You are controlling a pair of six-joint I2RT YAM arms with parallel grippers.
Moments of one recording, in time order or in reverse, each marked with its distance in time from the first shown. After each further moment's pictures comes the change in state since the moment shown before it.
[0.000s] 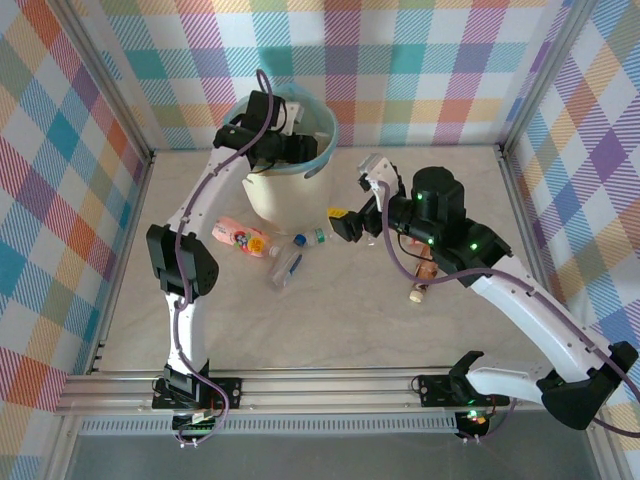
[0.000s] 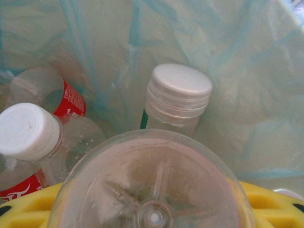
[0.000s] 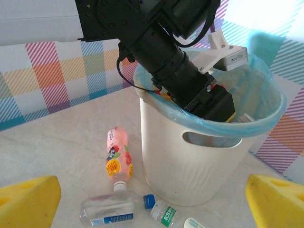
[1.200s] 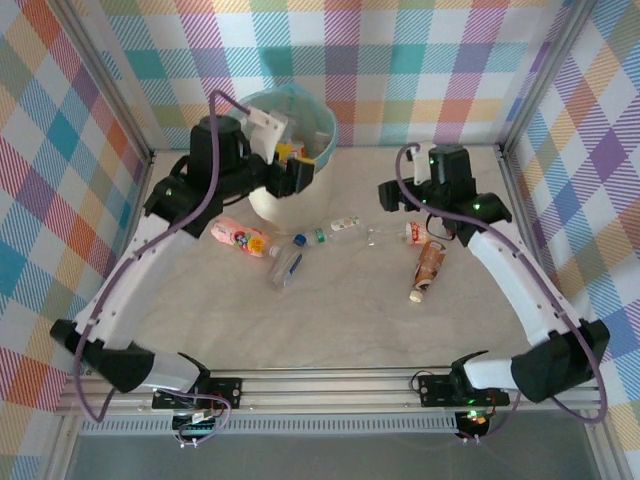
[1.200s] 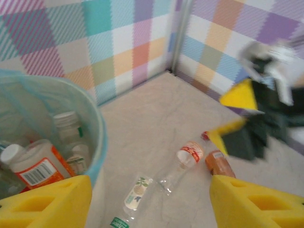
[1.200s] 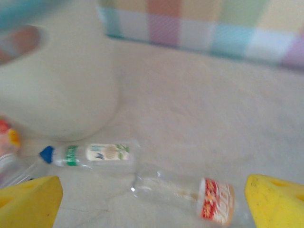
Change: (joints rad) left arm -0.193 -0.712 -0.526 0.198 0.023 0.207; right arm -0.385 0.192 0.066 -0.295 0.172 0.252
